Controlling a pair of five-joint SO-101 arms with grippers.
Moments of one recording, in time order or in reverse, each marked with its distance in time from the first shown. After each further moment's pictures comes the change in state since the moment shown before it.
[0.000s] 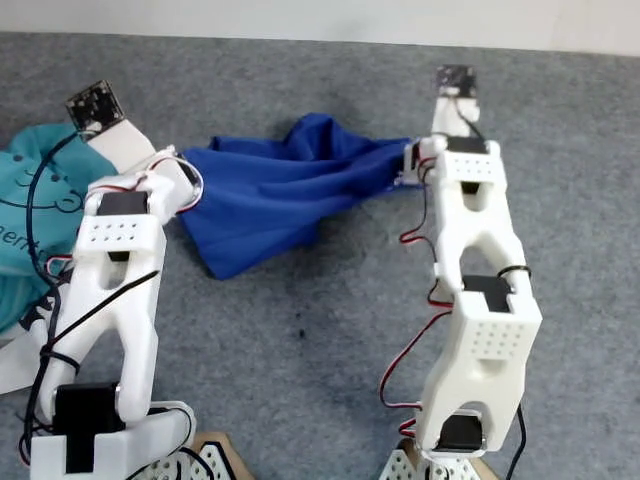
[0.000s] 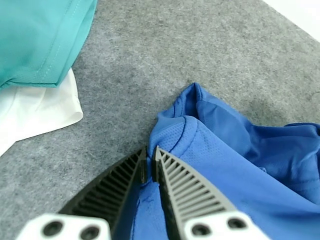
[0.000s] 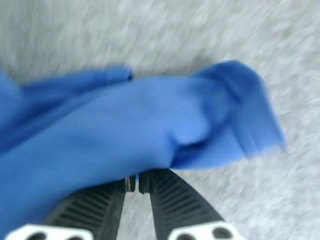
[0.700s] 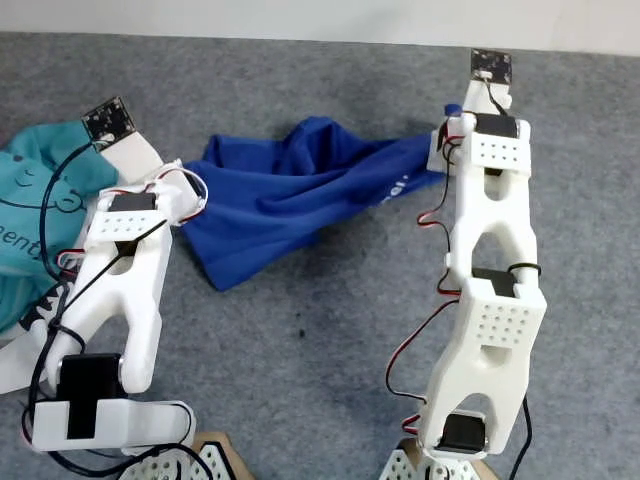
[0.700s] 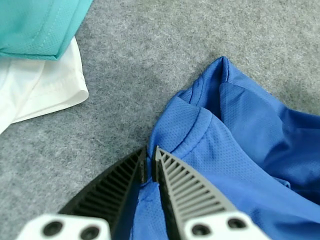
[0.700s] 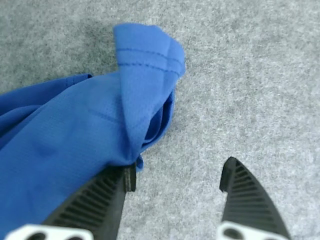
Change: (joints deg) left arm -0.2 7.8 0.4 -1.4 0.0; right arm 3.8 5.8 -16.5 15.6 -0.9
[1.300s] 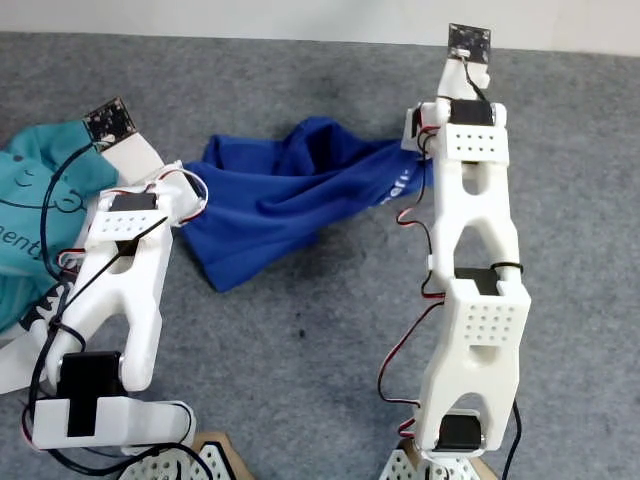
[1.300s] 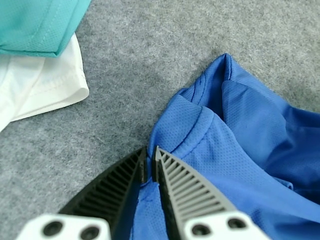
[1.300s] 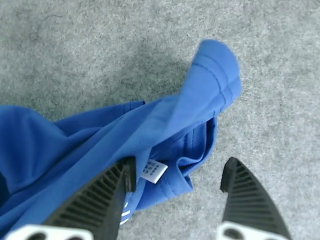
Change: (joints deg) left arm 0.0 0.5 0.0 -0.1 0.0; right arm -5.6 0.1 -6.9 1.8 -5.2
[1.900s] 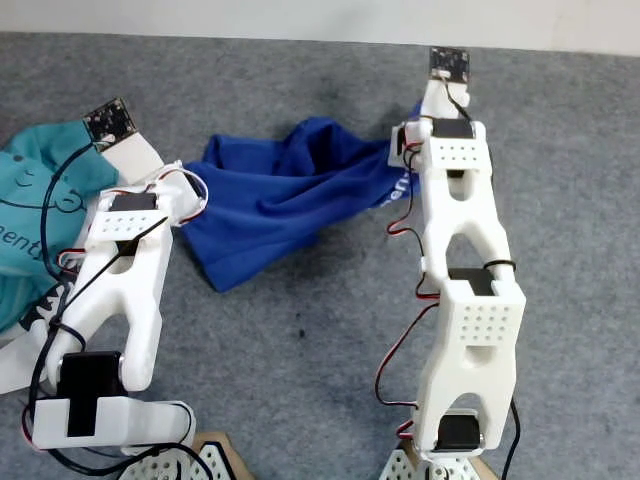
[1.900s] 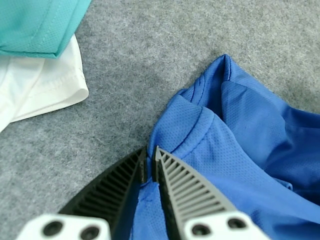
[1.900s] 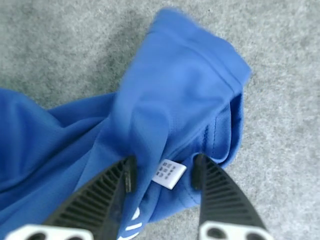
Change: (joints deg) left arm 0.0 0.0 0.0 -0.3 -0.1; right arm -1.8 0.0 12.0 -10.4 -0.4
